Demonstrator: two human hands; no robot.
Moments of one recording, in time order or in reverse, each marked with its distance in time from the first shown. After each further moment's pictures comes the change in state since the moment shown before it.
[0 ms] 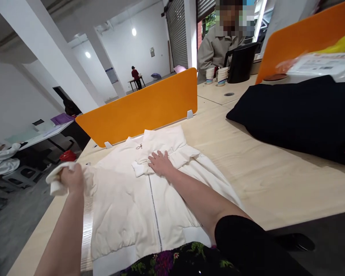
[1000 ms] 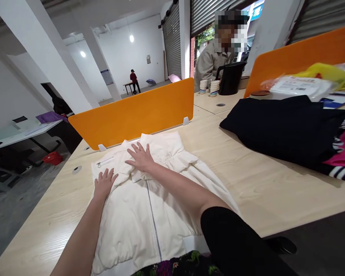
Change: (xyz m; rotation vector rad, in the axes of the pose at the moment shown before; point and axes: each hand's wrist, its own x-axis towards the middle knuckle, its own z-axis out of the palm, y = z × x) left_hand -0.058 -0.034 0.106 0.484 -0.567 0.384; right_hand 0.046 -0.048 -0.048 0.076 0.105 -0.111
